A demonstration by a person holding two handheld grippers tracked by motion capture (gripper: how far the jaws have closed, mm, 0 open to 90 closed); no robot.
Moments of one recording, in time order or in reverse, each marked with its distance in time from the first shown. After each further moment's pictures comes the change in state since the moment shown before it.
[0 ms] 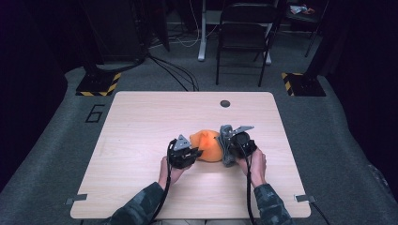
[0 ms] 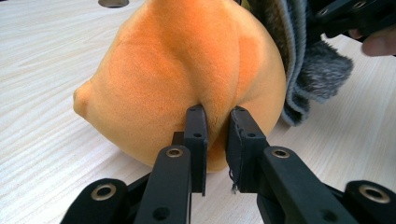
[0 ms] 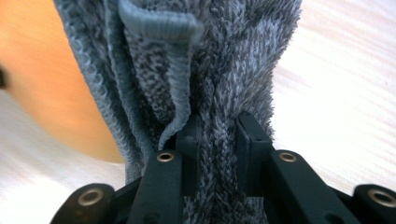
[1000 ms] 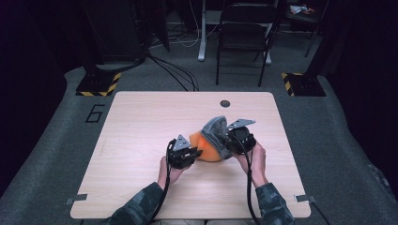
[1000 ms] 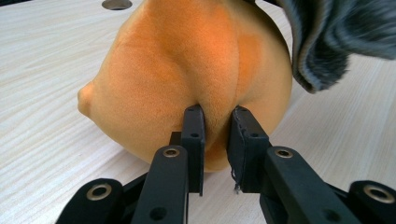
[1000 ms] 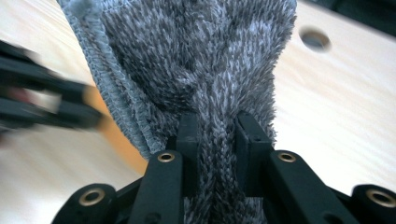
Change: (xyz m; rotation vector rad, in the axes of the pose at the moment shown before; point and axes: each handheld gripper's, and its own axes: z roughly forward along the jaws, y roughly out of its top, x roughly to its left) left arm -0.002 0.000 -0.001 -0.008 0.010 0.011; right arm 0.029 0.032 -0.055 -0.145 0.068 -0.077
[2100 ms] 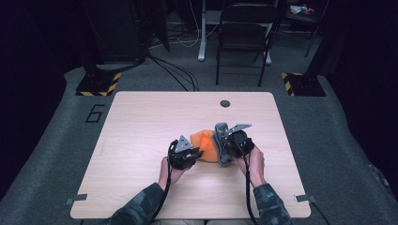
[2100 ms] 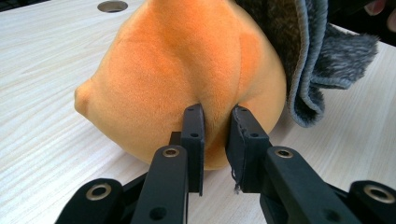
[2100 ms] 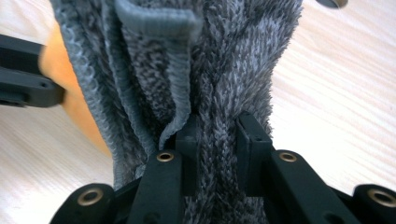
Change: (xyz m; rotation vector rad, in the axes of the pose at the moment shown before) left arm -0.001 -0.001 0.002 0.004 -0.002 0.025; right arm -0.018 -0.027 0.036 0.117 -0.030 0.032
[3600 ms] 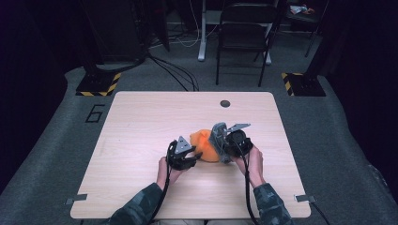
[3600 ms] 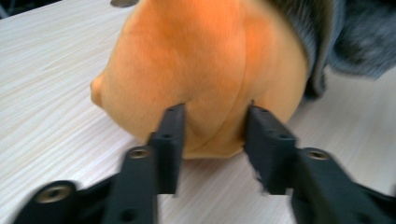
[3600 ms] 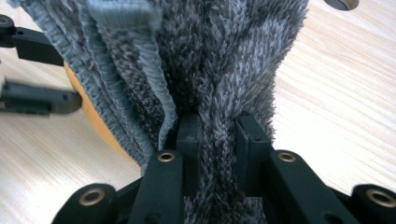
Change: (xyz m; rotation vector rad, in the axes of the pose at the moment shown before) left arm 0.002 -0.007 0.002 0.055 0.072 0.065; right arm 0.007 0.006 -0.004 -0.013 0.027 0.002
